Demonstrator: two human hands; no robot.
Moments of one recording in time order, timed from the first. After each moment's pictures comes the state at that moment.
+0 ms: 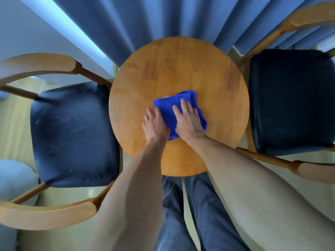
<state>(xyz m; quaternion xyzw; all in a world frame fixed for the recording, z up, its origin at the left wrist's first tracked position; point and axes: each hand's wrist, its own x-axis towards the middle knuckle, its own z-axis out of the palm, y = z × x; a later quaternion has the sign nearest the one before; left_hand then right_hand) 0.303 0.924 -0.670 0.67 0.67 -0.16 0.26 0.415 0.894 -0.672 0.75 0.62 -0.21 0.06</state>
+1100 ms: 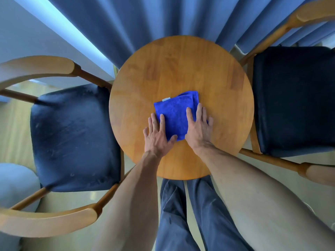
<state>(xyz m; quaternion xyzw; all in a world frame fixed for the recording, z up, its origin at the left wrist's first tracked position) 0.270 0.895 -0.706 0.76 0.57 -0.17 0.27 0.426 0.866 -0.694 0.80 0.54 -0.22 0.13</state>
